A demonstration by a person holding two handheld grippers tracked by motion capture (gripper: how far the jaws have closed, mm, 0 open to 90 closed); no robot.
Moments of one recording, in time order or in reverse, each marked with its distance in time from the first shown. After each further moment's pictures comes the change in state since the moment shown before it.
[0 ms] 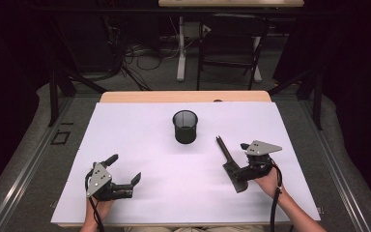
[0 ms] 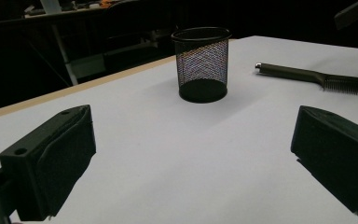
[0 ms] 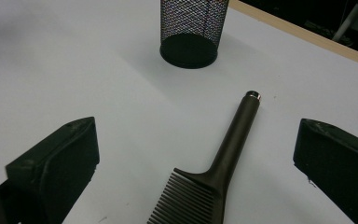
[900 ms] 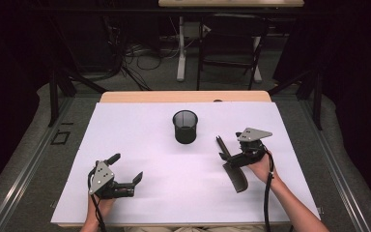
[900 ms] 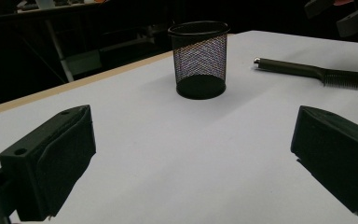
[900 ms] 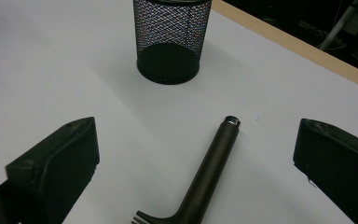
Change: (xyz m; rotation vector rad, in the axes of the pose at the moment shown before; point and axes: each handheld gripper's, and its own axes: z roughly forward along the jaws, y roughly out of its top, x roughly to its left) left arm 0.001 0.000 0.007 0.020 -0.015 0.004; right arm -0.021 0.023 0.029 0.024 -0.022 -0.023
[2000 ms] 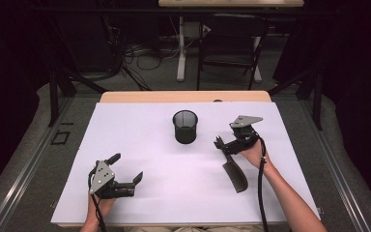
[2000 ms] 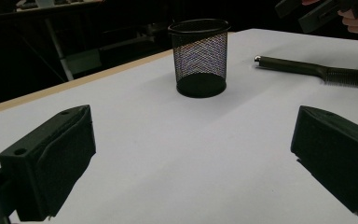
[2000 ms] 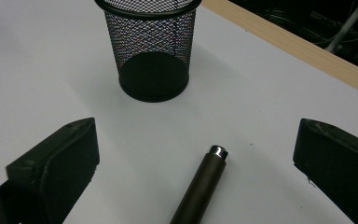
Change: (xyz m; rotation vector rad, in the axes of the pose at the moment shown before) left arm 0.001 0.000 0.001 0.005 -0.001 0.007; right arm -0.026 0.020 0.034 0.034 0.036 0.021
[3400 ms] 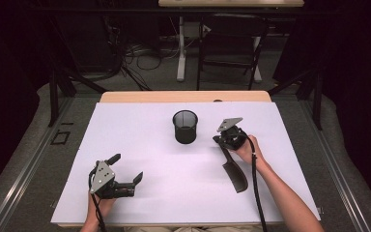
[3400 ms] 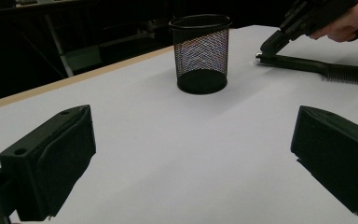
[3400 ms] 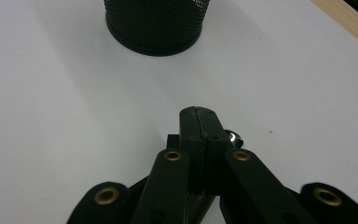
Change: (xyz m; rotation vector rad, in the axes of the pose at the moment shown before) left arm 0.000 -0.001 0.001 0.012 0.003 -0.007; right arm 0.001 -0.005 0.045 0.199 0.010 -0.153
